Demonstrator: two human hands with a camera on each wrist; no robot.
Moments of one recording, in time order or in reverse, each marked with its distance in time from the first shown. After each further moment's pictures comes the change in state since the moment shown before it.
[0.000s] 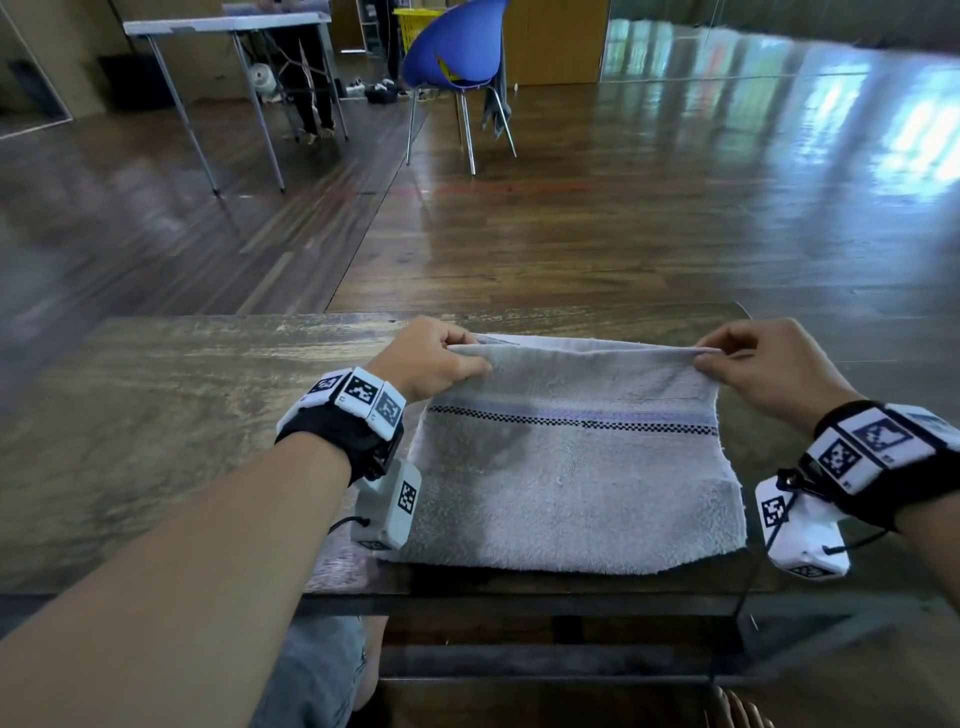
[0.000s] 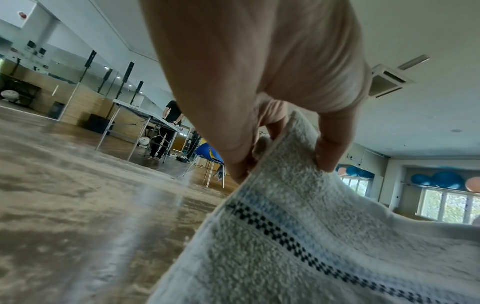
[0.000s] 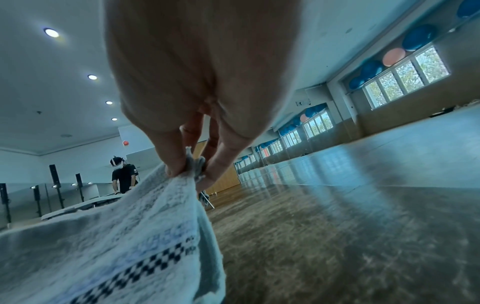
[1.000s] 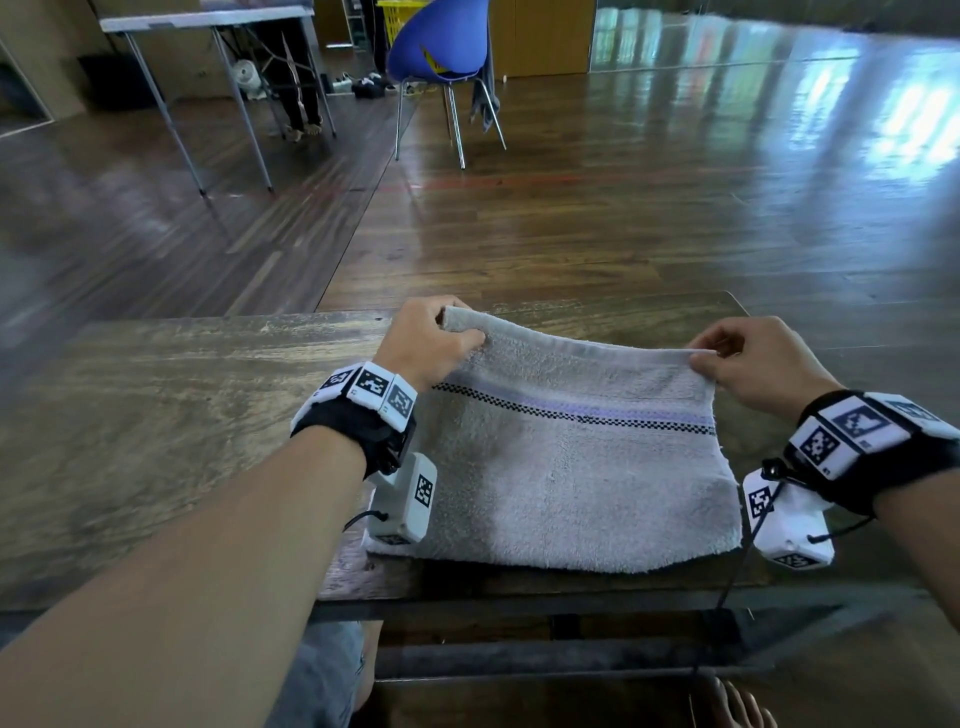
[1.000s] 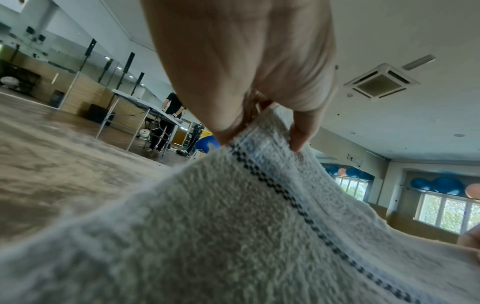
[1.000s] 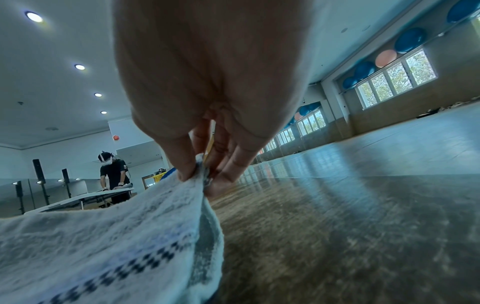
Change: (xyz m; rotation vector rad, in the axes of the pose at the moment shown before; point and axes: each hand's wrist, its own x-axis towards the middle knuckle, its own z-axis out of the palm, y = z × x) left_hand 0.013 0.011 0.015 -0.076 0.171 0.057; right_hand 0.003 0.014 0.004 -0.059 -0.013 0.082
